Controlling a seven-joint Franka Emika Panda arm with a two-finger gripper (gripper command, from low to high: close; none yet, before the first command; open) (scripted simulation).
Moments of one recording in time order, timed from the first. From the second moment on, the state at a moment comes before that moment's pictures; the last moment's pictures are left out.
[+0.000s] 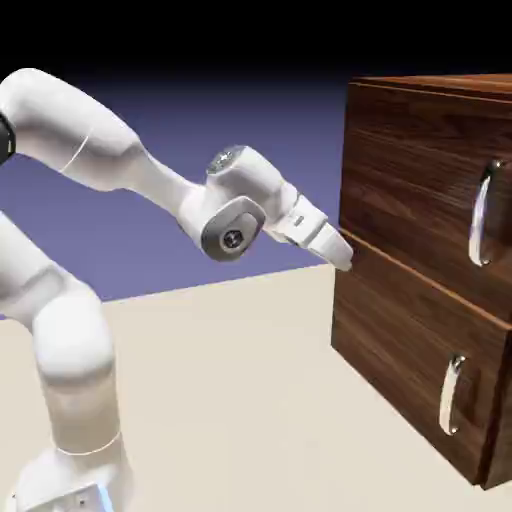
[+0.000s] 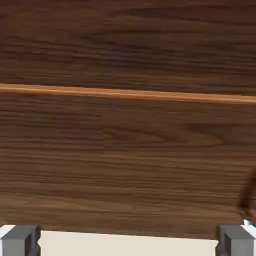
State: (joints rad) arm 0.03 -0.58 -0.02 -2.80 -0.05 3.04 0.72
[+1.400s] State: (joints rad) arm 0.73 -0.89 -0.84 -2.35 -1.88 3.04 -0.04
